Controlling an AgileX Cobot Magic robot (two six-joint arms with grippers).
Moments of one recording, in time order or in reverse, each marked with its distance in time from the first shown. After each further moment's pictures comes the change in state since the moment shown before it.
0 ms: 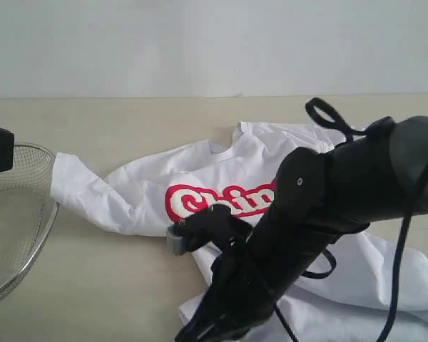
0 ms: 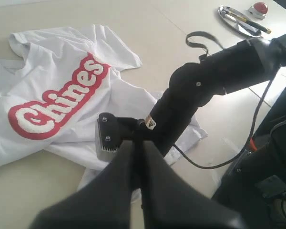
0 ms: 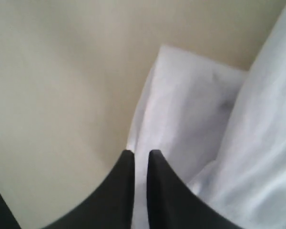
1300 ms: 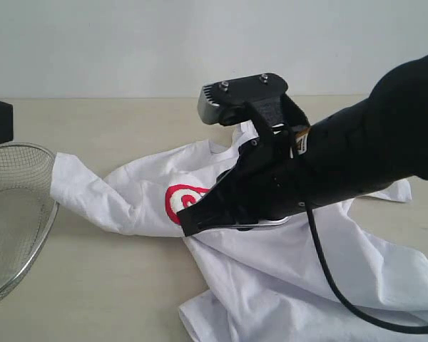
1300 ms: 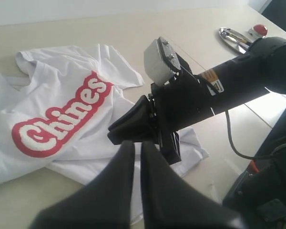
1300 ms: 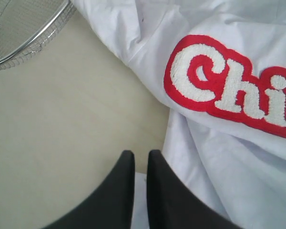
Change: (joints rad) left arm 0.000 0.000 0.000 -0.032 -0.067 0.000; right arm 0.000 -0.371 0.000 -0.372 -0.209 0.498
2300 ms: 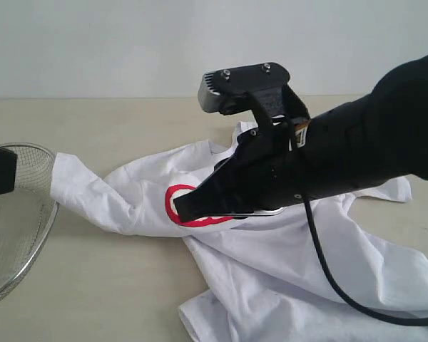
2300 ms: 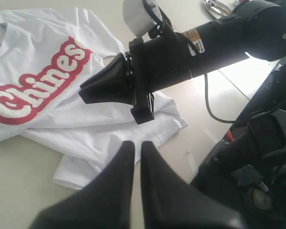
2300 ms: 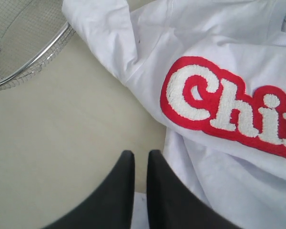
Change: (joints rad) left arm 0.000 0.000 0.000 -0.002 0.130 -0.038; right arm 0.000 0.000 0.000 -0.002 -0.062 0.008
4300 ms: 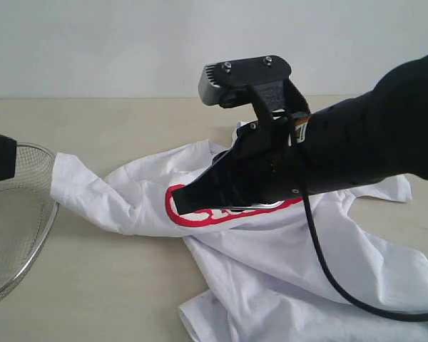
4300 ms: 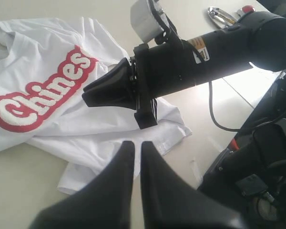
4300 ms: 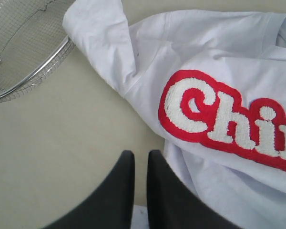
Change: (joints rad) left arm 0.000 0.000 0.000 0.000 -0.033 0.000; right arm 0.000 -0.001 0.000 0.000 -0.038 0.000
